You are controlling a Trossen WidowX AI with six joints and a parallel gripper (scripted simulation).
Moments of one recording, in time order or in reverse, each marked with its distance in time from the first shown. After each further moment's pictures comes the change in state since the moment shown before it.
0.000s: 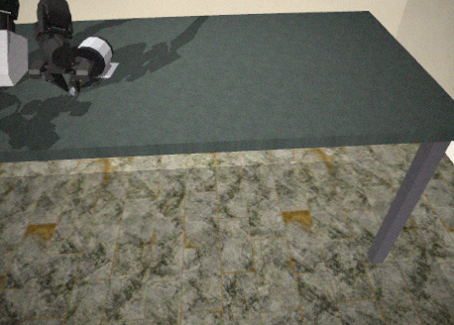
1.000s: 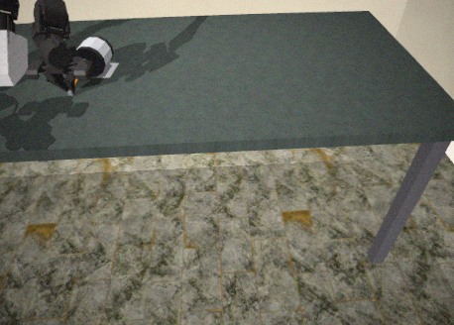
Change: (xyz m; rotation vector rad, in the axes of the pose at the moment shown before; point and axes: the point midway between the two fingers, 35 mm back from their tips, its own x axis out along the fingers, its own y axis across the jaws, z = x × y) arm -0.002 0.004 -0.005 -0.004 0.005 -0.005
